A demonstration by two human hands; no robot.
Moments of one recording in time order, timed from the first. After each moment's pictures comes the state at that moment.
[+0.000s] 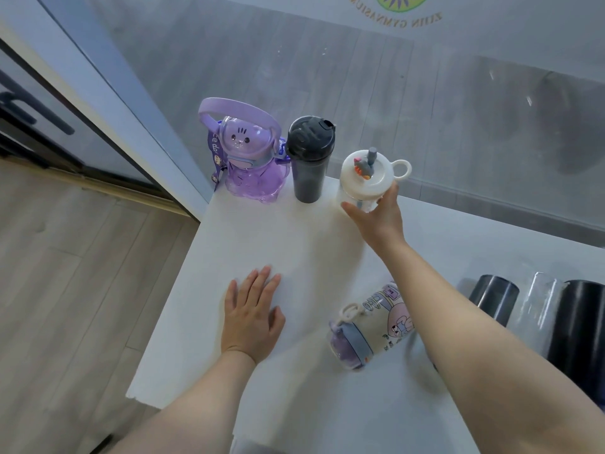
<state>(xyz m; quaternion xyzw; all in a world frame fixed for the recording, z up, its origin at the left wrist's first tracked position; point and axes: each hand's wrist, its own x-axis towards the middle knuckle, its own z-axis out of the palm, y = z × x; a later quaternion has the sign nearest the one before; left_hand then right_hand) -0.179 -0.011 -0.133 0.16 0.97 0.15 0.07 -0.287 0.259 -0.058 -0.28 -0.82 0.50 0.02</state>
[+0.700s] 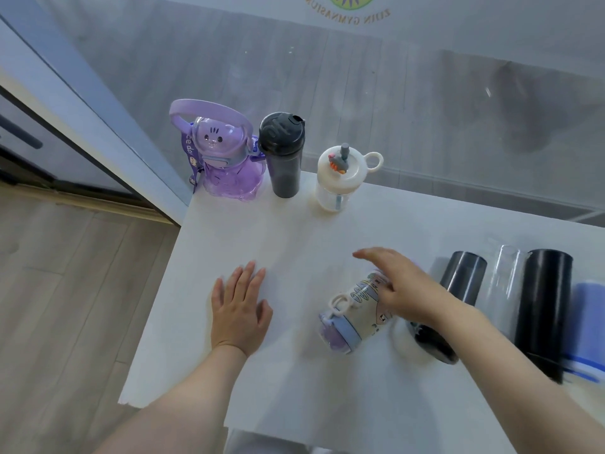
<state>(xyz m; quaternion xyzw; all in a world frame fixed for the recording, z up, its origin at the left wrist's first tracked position) -0.179 -0.011 -0.129 0.16 0.97 0.13 0.08 -0.148 0.289 0.002 -0.04 -0.93 0.30 -0.22</state>
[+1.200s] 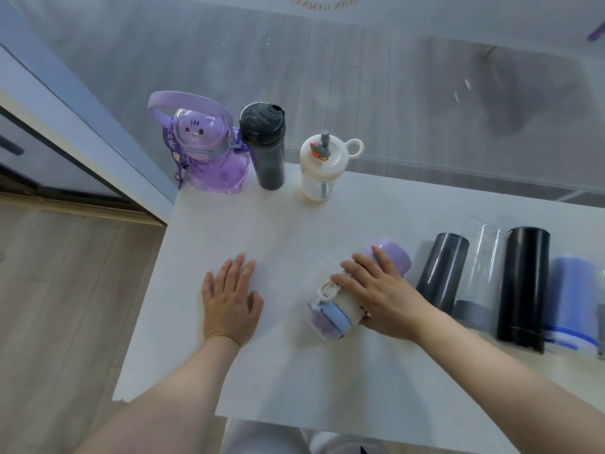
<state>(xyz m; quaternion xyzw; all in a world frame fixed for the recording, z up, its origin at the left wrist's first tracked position) -0.178 -0.009 -0.129 0.17 0.98 0.12 0.07 -0.106 0.283 -0.041 0.19 -0.96 0.00 -0.19</state>
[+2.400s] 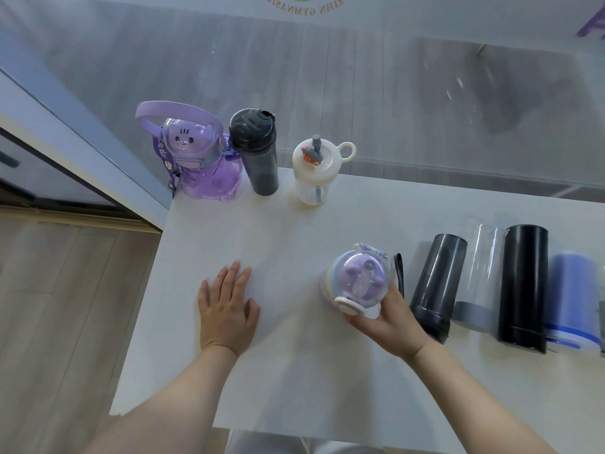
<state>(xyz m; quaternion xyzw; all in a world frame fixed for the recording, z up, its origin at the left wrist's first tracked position) -0.179 -0.009 -0.132 0.16 0.98 0.13 0.07 -0.081 0.258 -0.033 -0.13 -0.82 0.56 -0.01</state>
